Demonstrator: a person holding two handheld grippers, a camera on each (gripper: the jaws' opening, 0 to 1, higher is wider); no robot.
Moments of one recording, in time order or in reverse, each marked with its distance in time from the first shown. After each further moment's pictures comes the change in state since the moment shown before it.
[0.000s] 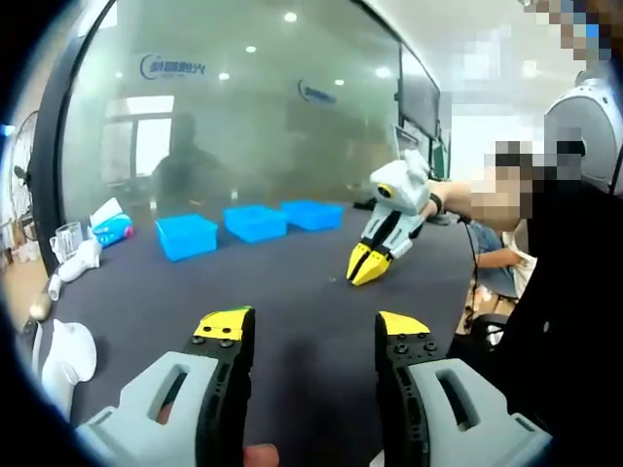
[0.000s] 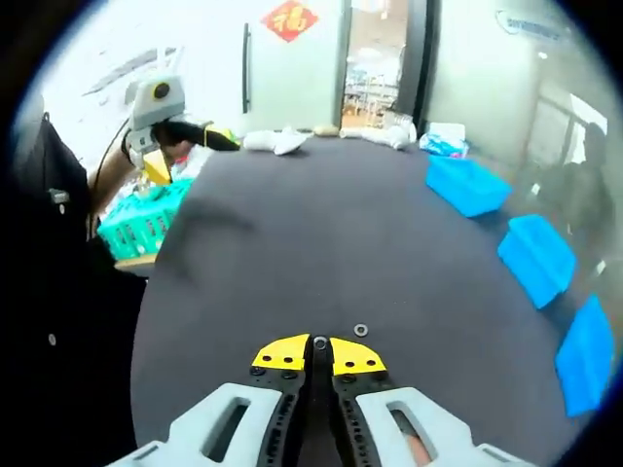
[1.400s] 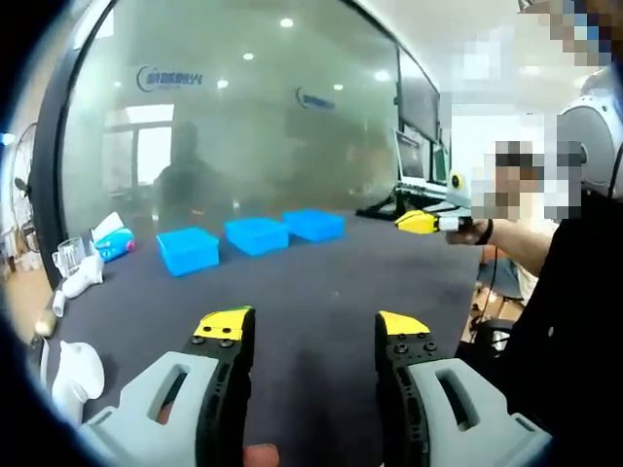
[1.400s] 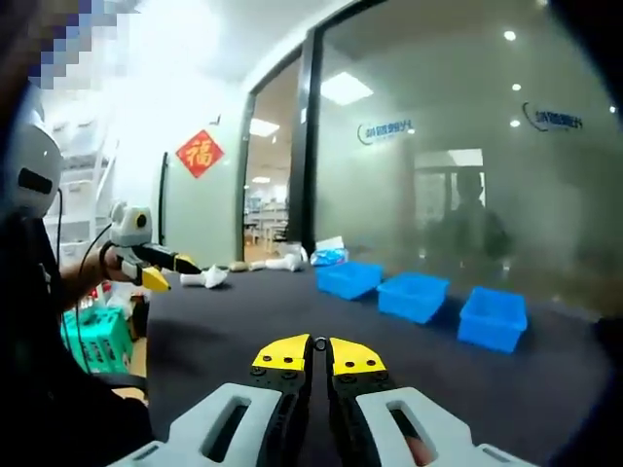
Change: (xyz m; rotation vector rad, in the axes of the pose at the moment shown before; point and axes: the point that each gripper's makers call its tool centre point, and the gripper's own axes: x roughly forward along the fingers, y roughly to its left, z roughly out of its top) left arm 0.004 0.003 0.017 0.024 -0.023 0.016; right arm -0.127 -0.024 0.012 0.230 -0.577 -0.449
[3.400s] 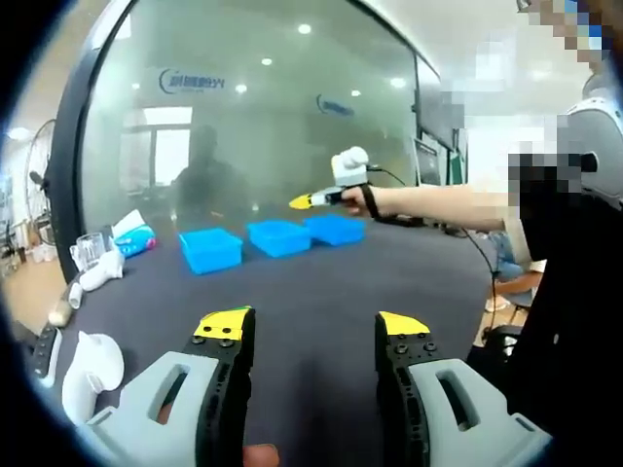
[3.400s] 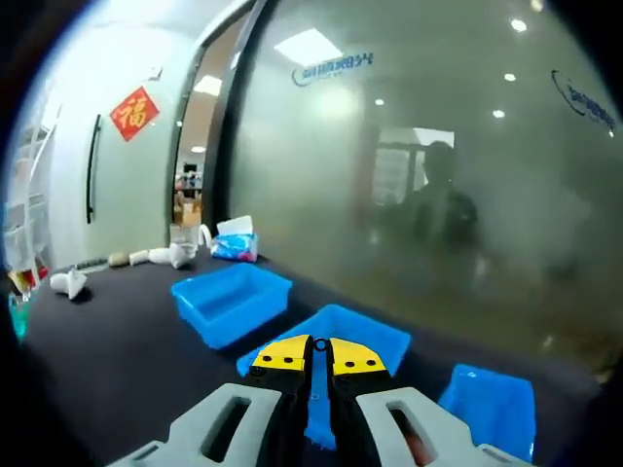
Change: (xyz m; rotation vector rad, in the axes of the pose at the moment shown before) left arm -0.014 0.023 0.001 -0.017 -0.022 0.084; right arm 0.239 -0.172 0.018 -0.089 0.195 -0.198
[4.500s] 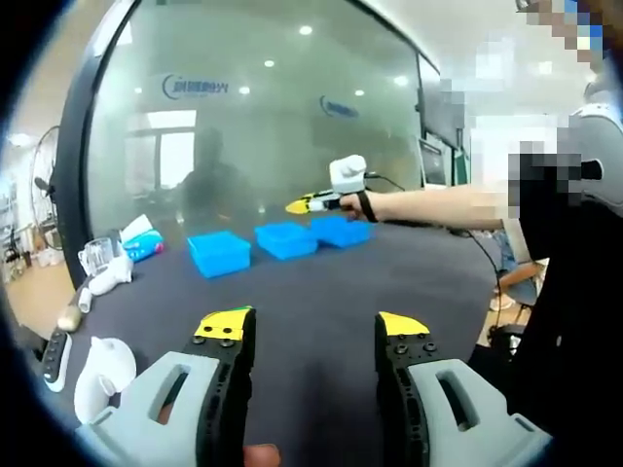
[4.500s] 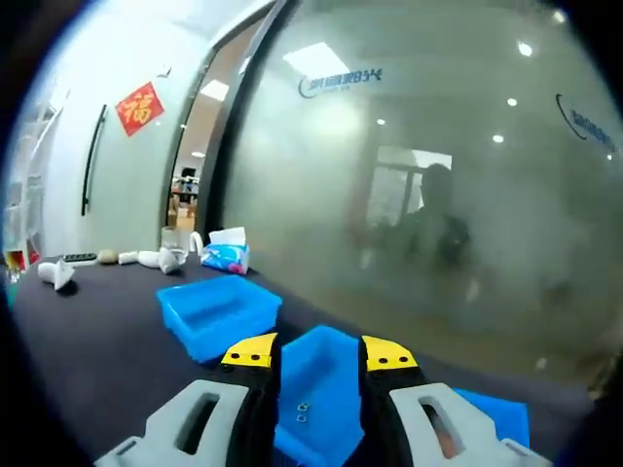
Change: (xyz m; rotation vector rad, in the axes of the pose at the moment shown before) left arm -0.007 0.005 0.003 0.011 -0.001 0.025; right arm -0.003 0.002 0.016 -0.034 -0.111 -0.046
